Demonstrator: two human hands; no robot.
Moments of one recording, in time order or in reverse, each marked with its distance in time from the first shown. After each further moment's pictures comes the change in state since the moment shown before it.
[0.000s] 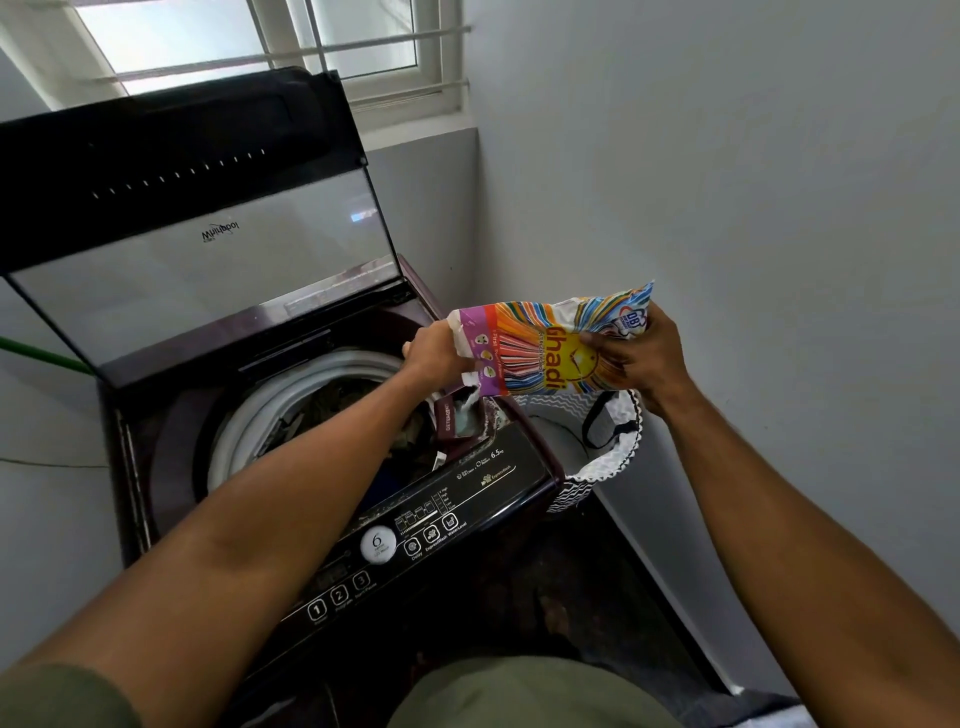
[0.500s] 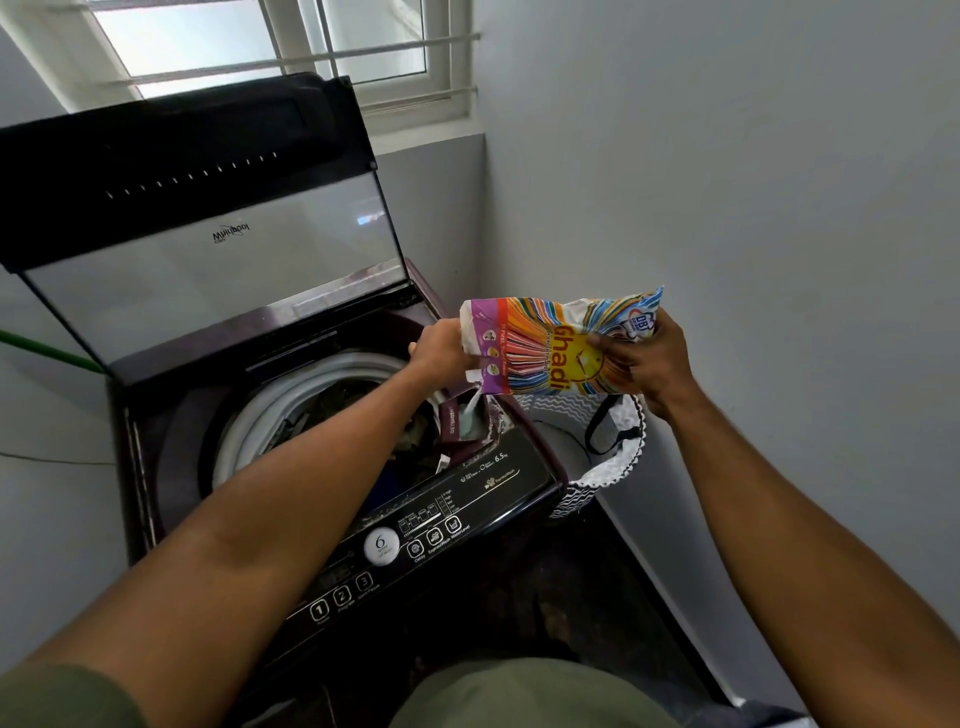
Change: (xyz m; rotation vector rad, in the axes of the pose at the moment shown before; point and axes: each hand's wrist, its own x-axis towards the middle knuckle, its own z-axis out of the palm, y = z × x) left_hand -0.001 0.007 -0.008 -0.027 -0.013 0.031; right_hand 0.003 0.000 0.001 0.090 -0.001 0.026
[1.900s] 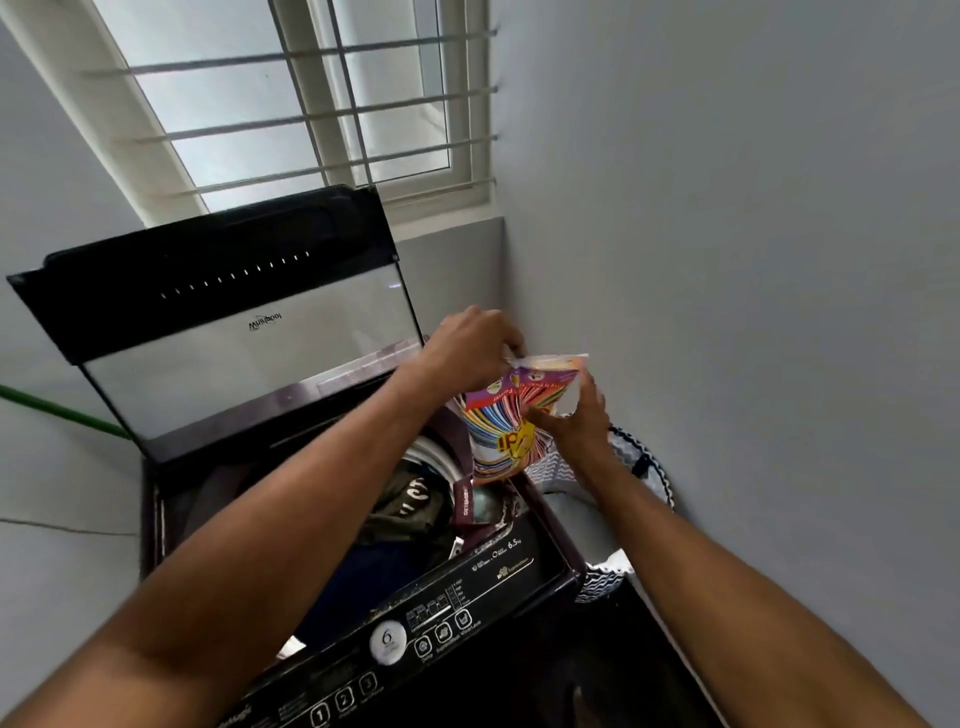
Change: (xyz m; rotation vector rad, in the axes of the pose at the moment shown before) left_hand -0.014 0.120 -0.094 0.494 0.003 0.453; right_hand 0.018 0.012 0.097 -0.220 0.011 0.049
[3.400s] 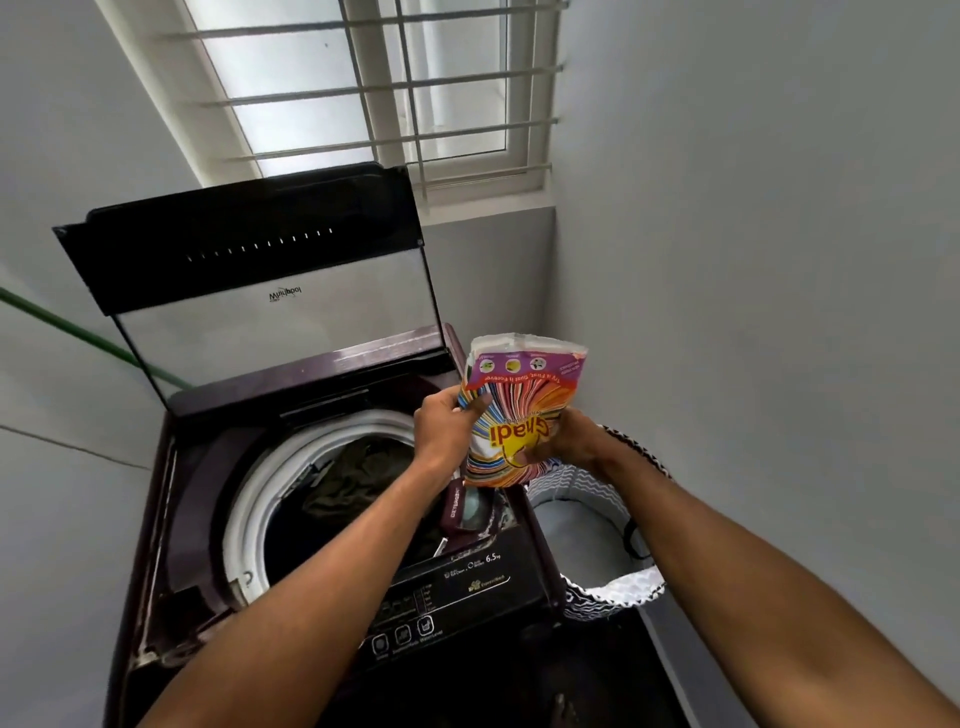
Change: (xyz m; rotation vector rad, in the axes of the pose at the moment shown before) left_hand -0.016 -0.034 0.145 -1.006 0.466 -0.712; right_hand 0.053 0.003 -0.018 0.011 -0.871 0.055
